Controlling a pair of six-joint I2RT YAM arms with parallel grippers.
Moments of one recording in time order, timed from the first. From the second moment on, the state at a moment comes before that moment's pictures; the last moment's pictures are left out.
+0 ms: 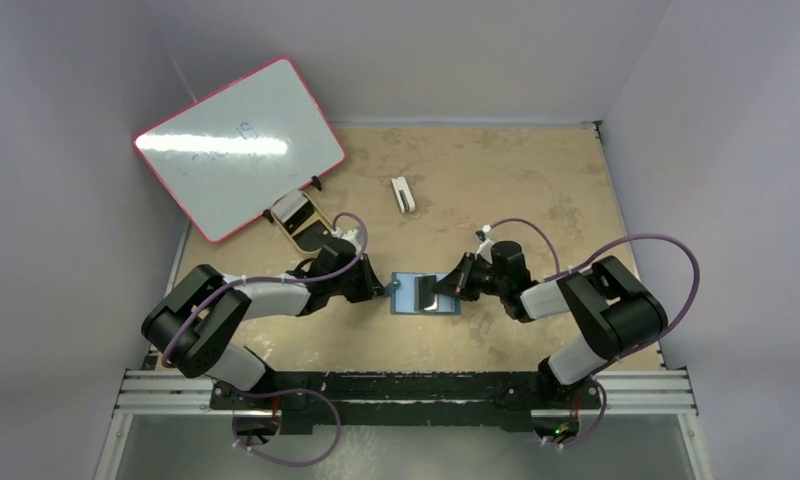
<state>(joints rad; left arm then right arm) -0.65 1.50 0.49 0.25 0.20 -0.83 0.43 1.58 0.32 0.66 -0.52 0.93</state>
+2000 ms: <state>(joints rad) -0.72 1.51 0.48 0.30 0.17 -0.91 0.56 1.57 0.54 0.32 -0.34 0.83</state>
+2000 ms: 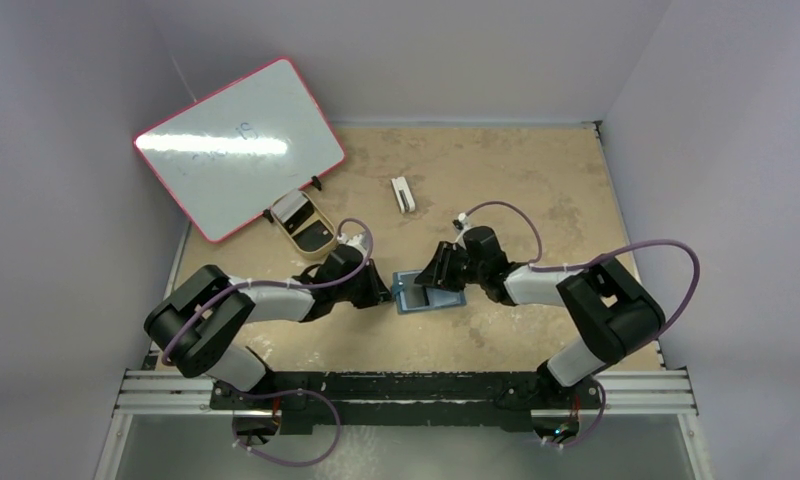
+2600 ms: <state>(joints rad) -0.73 1.38 0.52 0.06 0.02 -0.85 0.58 1.42 0.54 0.22 -0.31 0.80</state>
